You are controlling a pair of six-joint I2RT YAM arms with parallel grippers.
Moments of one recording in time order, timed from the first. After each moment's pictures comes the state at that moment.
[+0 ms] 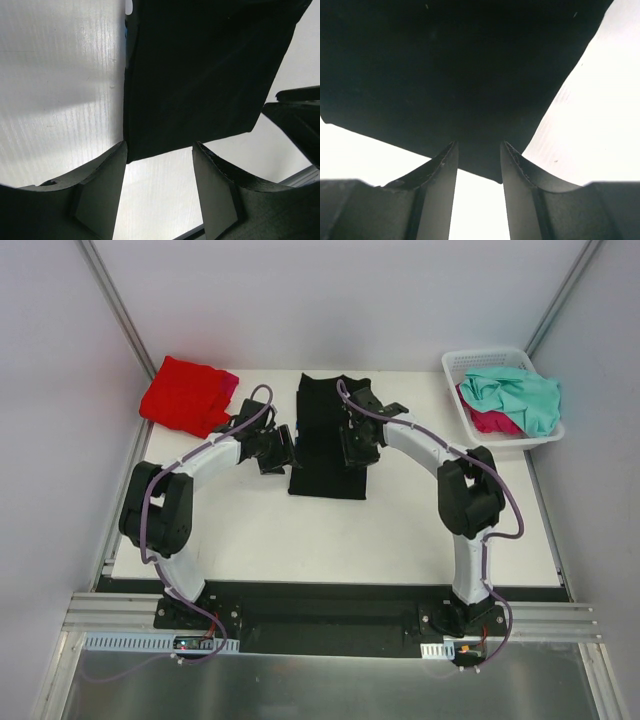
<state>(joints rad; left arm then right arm) -0.34 1.74 1.19 -0.42 0.31 -0.62 0.55 2.03 1.67 -0.77 -0.06 0.31</state>
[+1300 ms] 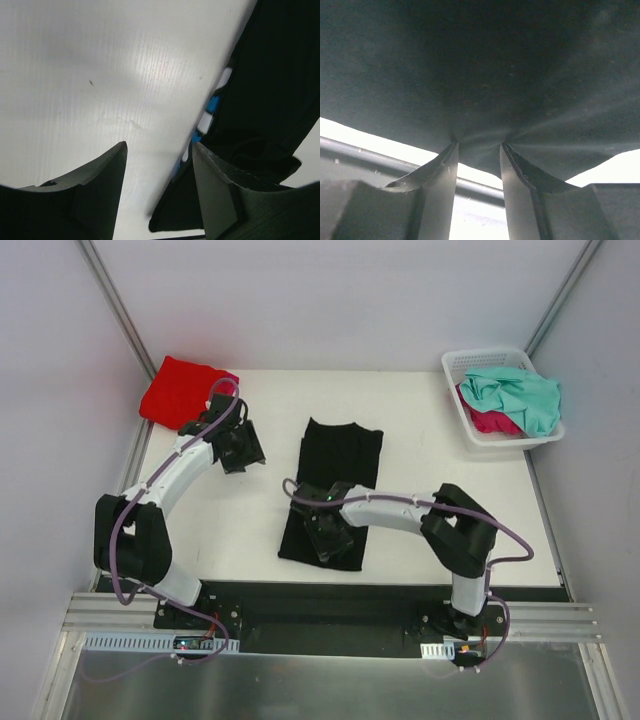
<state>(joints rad) -0.25 1.53 1.19 -0.69 0.04 -0.59 1.02 1.89 1.27 -0.81 0.00 0.58</state>
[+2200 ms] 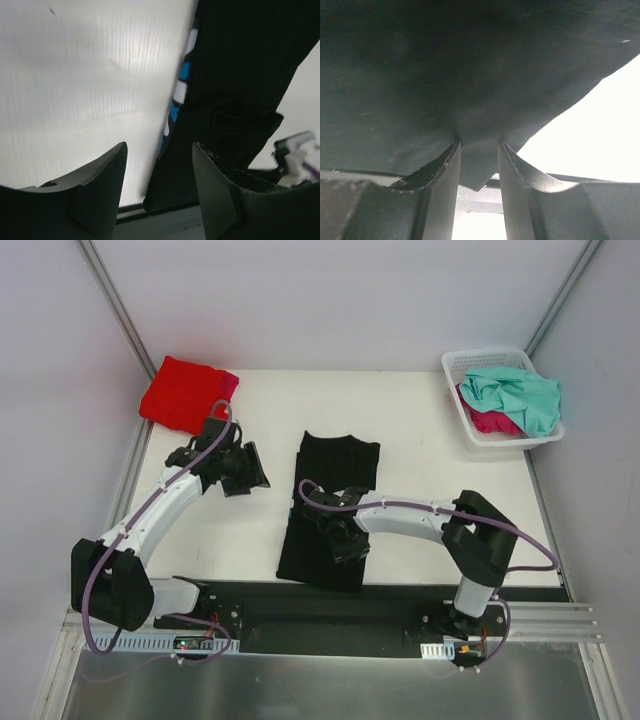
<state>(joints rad) -0.28 1.28 1.02 -0.71 0.16 -0.59 1.10 1.78 1.19 -0.94 0.14 0.74</state>
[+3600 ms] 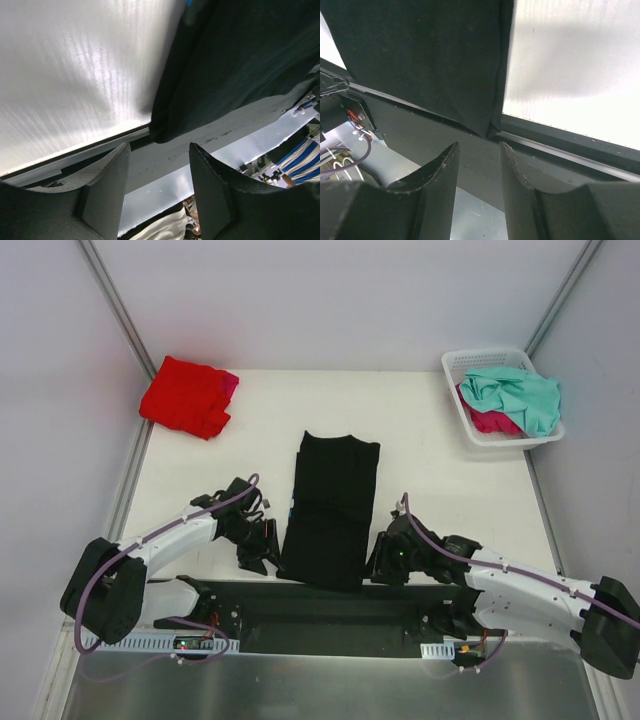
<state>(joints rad) -0.50 1.20 0.58 -0.71 0.51 -0.68 0.98 0.90 0.44 -0.51 -0.11 1.16</state>
